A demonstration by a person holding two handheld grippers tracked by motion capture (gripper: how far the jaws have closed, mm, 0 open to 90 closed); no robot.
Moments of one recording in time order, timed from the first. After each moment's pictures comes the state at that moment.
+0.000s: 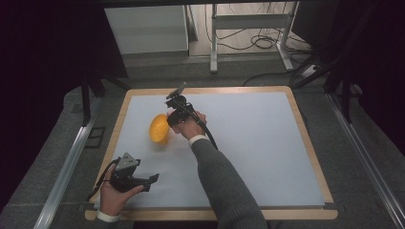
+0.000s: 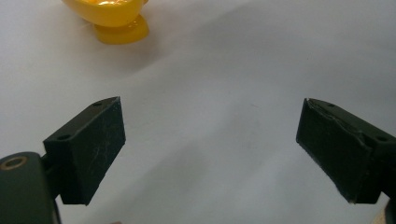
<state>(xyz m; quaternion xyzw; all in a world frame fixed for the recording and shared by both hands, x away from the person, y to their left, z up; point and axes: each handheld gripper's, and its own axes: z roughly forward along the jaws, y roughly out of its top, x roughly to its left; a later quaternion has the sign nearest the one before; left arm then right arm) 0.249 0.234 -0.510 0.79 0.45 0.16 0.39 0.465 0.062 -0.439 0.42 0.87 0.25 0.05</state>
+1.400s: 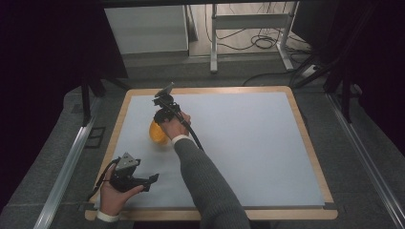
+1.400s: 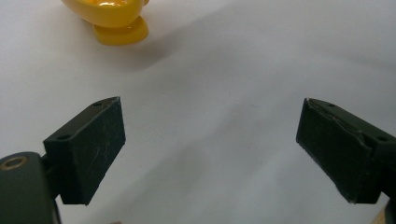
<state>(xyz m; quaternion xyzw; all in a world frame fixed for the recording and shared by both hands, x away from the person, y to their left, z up) 0.250 0.234 -0.510 0.79 0.44 0.16 0.39 0.471 0.108 -0.447 0.47 0.84 0.26 0.05</state>
